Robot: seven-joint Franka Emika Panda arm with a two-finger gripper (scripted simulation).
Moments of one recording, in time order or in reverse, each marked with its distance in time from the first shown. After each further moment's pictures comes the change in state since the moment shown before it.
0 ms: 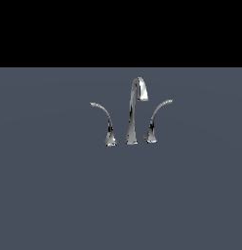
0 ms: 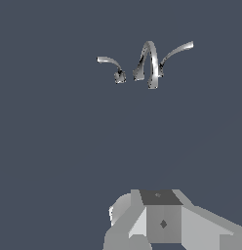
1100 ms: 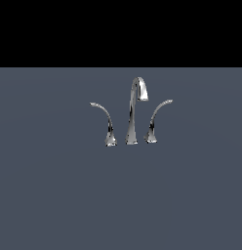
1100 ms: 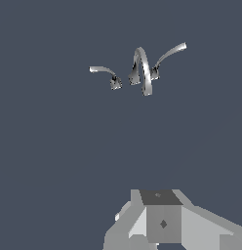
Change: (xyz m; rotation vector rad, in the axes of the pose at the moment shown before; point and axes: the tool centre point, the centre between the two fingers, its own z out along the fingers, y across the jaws) arm 0.023 0.015 0.006 0.030 0.003 0.080
